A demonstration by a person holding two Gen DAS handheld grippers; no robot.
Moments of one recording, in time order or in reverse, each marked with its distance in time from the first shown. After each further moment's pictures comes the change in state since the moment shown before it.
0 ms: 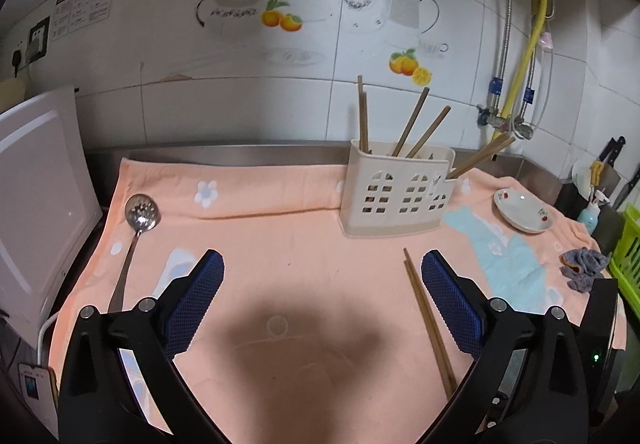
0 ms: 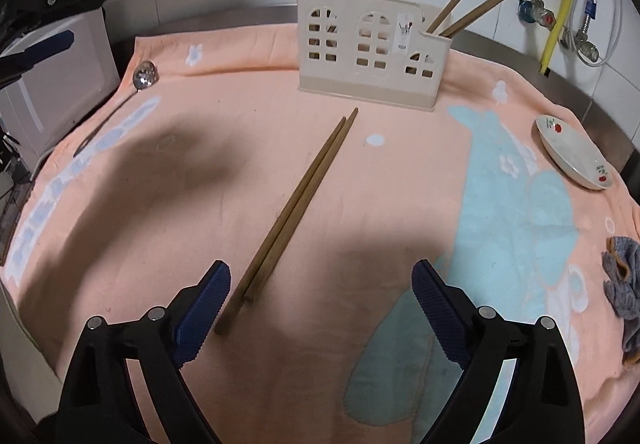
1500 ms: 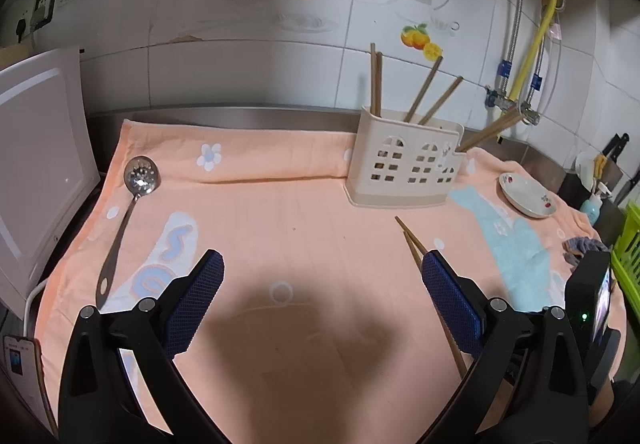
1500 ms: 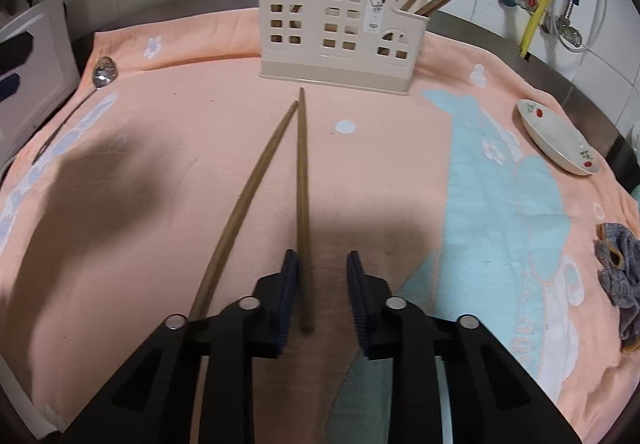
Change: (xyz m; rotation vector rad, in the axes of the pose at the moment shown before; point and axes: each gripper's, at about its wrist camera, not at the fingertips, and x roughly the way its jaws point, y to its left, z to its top) left arm 0.011 0.008 -0.028 -0.037 0.072 -0.012; right arm 0.026 -0.008 0.005 0.047 0.023 -0.091
